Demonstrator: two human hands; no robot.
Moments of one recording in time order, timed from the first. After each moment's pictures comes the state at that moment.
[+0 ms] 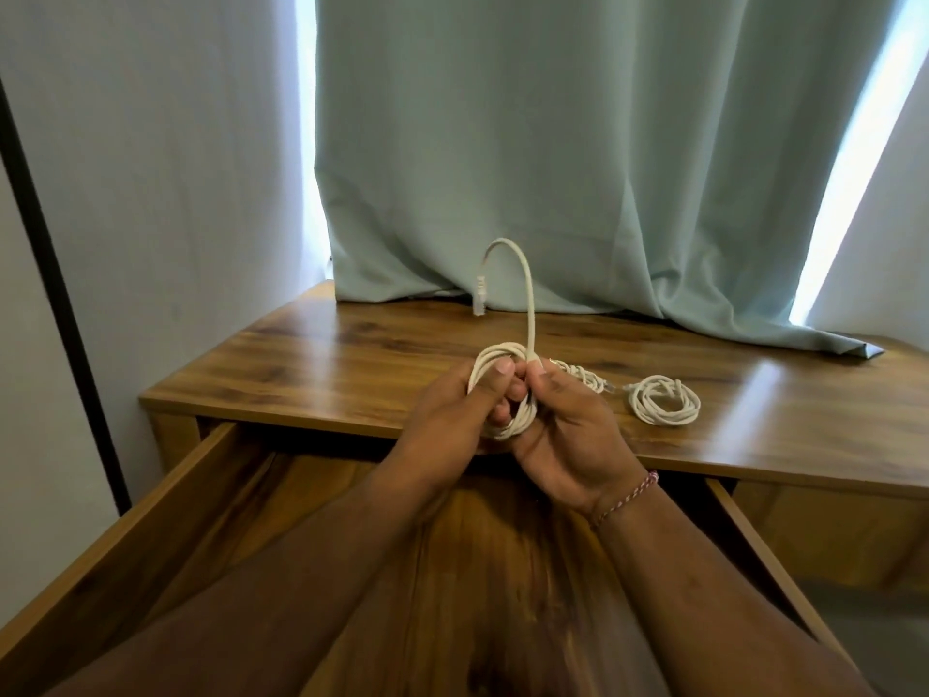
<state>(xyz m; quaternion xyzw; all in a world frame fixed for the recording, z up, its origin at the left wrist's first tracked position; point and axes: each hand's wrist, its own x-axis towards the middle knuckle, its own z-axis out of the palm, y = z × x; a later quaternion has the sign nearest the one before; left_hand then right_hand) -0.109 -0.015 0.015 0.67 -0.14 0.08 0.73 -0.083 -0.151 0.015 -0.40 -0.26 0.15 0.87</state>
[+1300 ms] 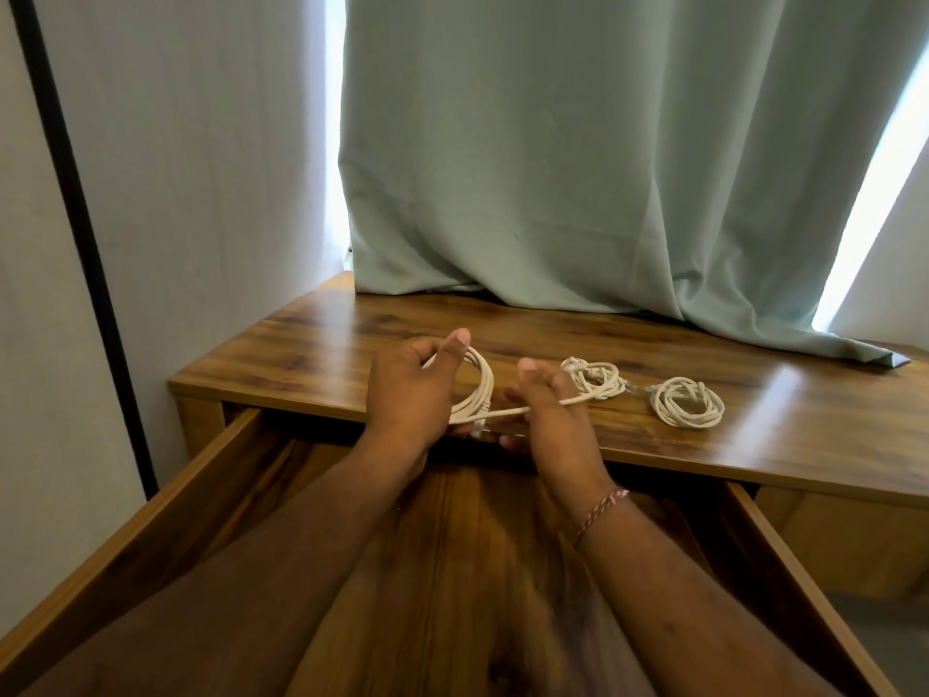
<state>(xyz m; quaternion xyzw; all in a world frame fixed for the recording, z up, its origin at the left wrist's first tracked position) -0.100 0.020 0.029 0.66 0.03 0.23 0.72 -0.095 -0.110 0.012 -0.68 -0.04 -0.08 0.73</state>
